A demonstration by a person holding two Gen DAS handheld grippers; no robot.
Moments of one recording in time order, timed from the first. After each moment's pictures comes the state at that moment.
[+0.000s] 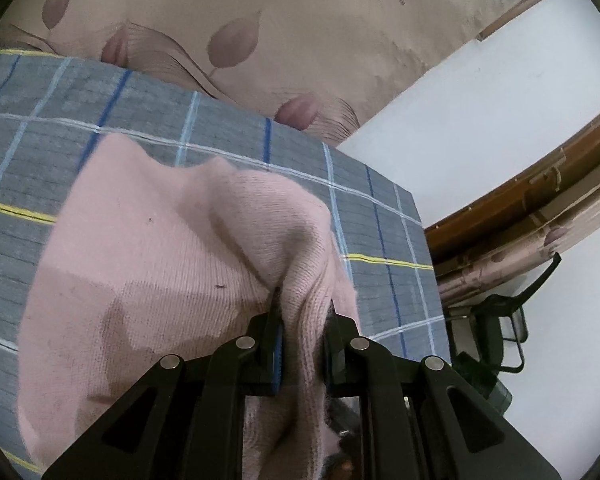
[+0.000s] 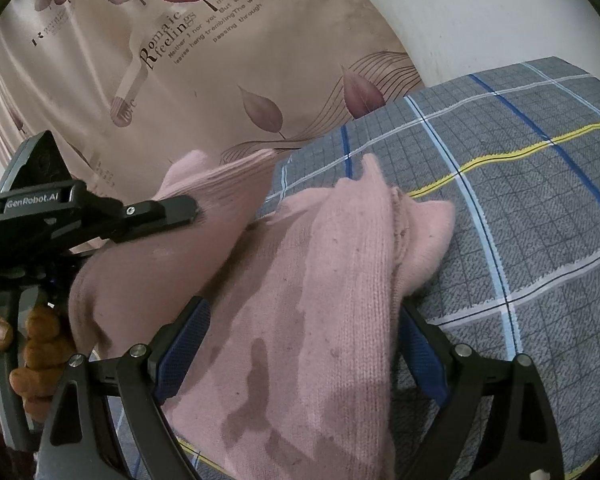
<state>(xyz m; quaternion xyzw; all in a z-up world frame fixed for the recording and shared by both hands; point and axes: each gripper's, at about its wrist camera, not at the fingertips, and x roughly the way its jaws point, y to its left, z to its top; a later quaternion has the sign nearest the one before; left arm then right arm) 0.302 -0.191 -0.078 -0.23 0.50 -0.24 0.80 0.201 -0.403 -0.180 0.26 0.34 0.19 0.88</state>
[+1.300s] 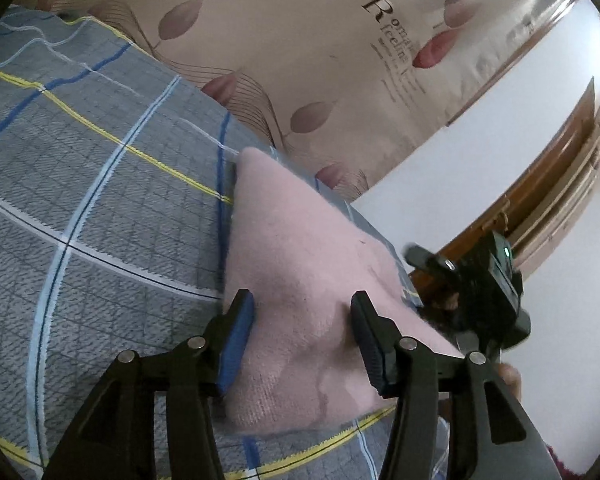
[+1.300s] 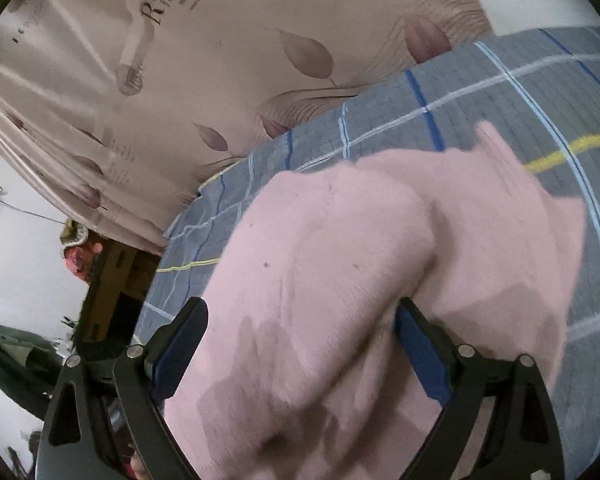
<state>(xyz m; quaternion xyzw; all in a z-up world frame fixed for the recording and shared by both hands) 0.201 -0.030 -0.162 -0.31 0.33 -0.27 0.85 0.256 -0.331 -0.143 0.28 0.44 0.25 0.82</state>
